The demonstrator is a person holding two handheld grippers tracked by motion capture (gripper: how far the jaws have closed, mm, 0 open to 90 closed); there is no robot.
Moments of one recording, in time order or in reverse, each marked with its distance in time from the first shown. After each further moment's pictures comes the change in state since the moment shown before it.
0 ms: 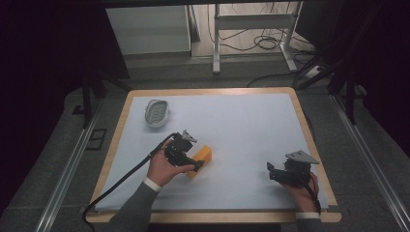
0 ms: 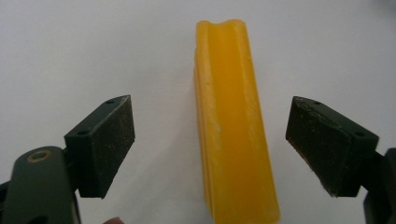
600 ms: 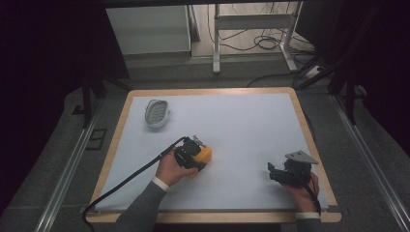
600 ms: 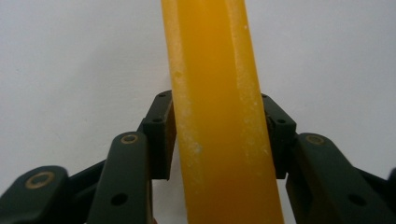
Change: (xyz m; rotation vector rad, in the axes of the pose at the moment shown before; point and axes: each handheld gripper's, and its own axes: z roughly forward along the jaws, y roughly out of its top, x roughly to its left) left arm -0.008 0.003 0.031 0.129 -0.020 0.041; right arm 0.000 -0.001 0.002 0.014 -0.033 -0.012
